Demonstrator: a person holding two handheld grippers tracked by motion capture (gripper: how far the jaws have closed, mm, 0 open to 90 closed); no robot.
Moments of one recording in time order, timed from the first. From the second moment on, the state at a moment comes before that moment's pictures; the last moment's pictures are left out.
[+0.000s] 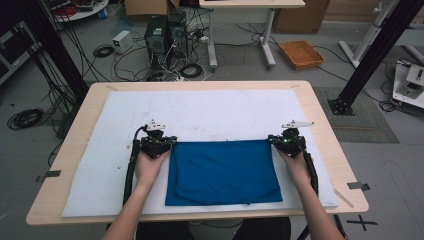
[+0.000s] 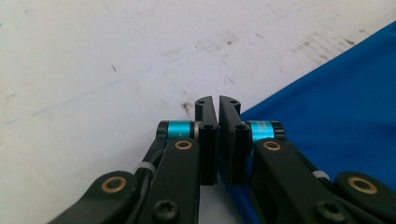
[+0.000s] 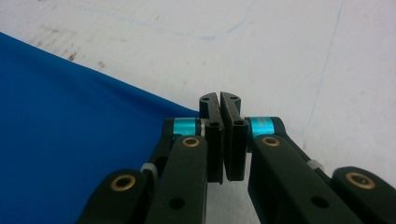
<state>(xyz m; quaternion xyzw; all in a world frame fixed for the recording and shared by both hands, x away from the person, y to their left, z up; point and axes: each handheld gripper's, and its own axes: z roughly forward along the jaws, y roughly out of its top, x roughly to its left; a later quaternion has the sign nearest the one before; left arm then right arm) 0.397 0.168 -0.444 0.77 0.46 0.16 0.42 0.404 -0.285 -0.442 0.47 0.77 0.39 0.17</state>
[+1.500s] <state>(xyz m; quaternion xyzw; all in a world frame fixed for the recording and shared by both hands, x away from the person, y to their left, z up) 0.336 0.187 -0.407 0.74 0.40 0.25 0.48 0.366 -0.307 -0.413 0.45 0.73 0.47 0.21</state>
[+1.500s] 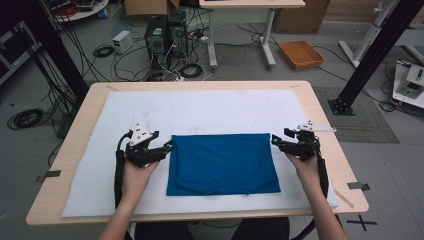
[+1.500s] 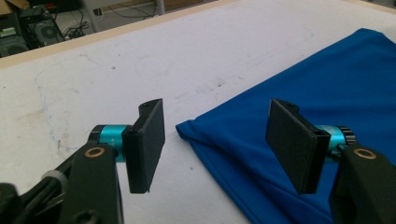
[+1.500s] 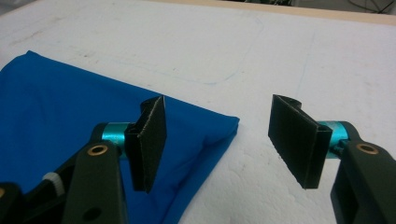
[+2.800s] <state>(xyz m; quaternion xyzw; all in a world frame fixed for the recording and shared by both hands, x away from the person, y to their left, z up) 0.325 0.184 -0.405 0.74 0.41 0.22 0.49 0.360 -0.318 -0.414 0.46 0.71 0.48 0.24</state>
